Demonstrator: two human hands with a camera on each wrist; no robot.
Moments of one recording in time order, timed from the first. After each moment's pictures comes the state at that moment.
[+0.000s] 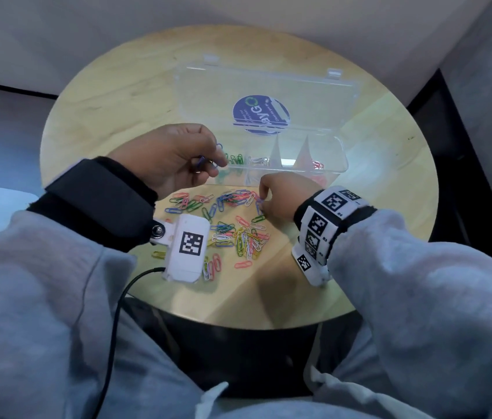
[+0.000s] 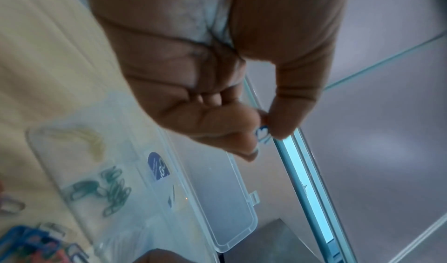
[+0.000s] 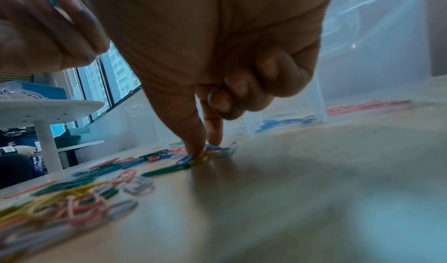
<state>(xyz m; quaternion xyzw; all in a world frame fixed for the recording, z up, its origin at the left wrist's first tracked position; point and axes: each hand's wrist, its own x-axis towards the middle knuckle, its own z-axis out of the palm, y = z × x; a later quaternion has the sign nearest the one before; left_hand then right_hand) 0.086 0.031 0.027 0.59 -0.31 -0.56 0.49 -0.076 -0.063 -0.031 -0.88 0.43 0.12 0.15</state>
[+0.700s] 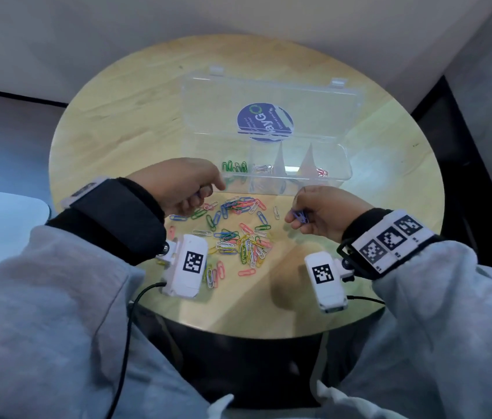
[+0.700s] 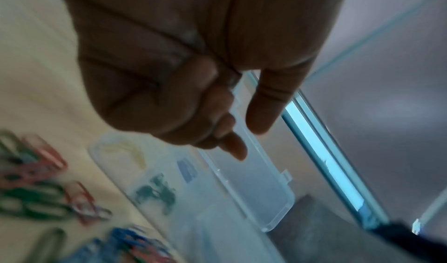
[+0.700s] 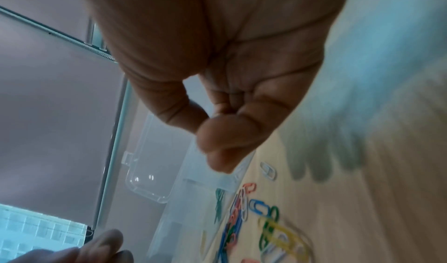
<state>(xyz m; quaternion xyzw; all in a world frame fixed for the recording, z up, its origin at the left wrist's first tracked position) 0.082 0.029 0.013 0.74 -0.32 -0.51 0.30 -0.117 -0.067 -0.020 -0.53 0.52 -0.07 0.67</state>
